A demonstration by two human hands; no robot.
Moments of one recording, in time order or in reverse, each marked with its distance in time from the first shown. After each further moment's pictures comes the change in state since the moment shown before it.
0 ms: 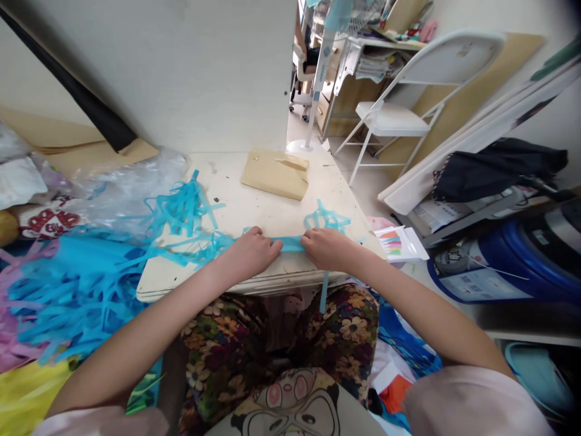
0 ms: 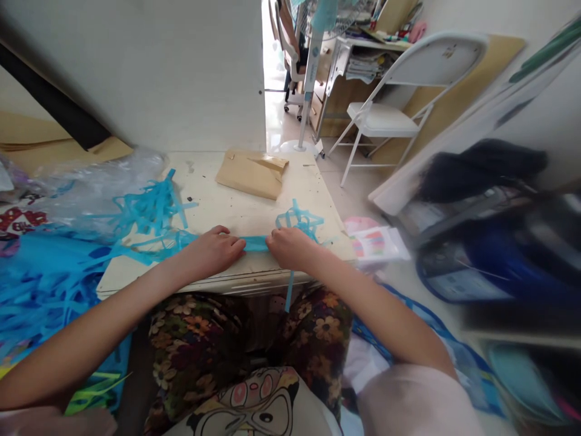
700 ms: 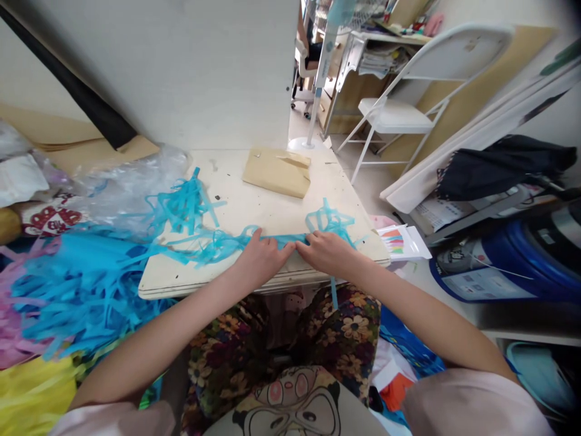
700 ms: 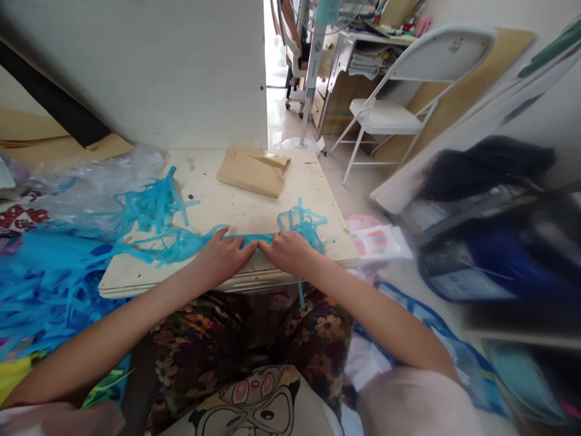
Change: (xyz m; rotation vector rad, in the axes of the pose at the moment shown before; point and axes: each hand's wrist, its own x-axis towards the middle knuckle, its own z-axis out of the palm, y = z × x) left_hand 0.002 0.025 0.004 0.056 0.098 -0.170; right_hand -0.003 -0.013 0.005 -0.106 0.054 0.024
